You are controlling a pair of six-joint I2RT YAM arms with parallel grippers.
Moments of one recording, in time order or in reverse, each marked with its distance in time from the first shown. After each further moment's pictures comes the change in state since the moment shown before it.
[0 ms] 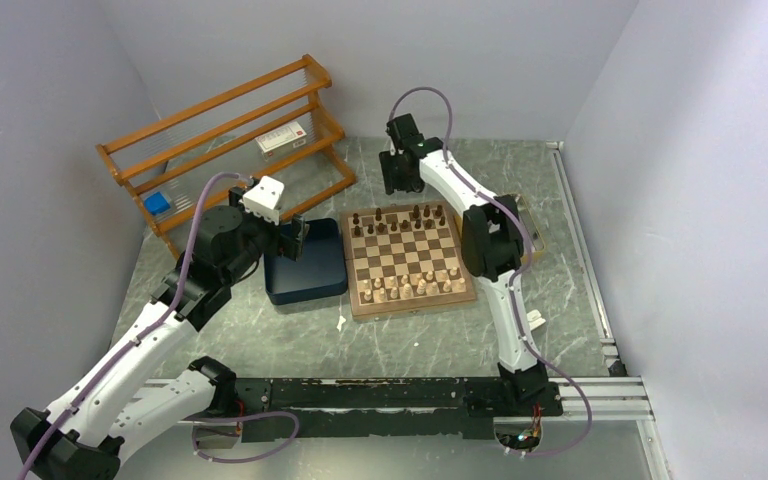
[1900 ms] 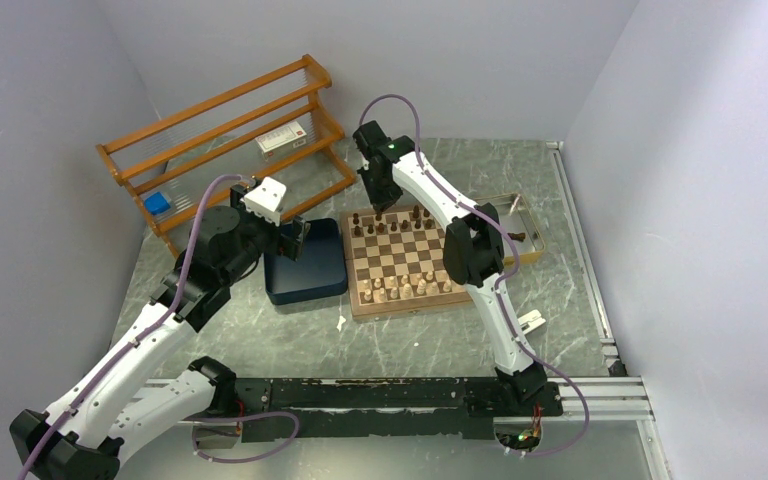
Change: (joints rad) left arm 0.000 -0.007 0.000 0.024 0.029 0.050; right arm 0.145 0.071 0.207 -0.327 0.018 0.016
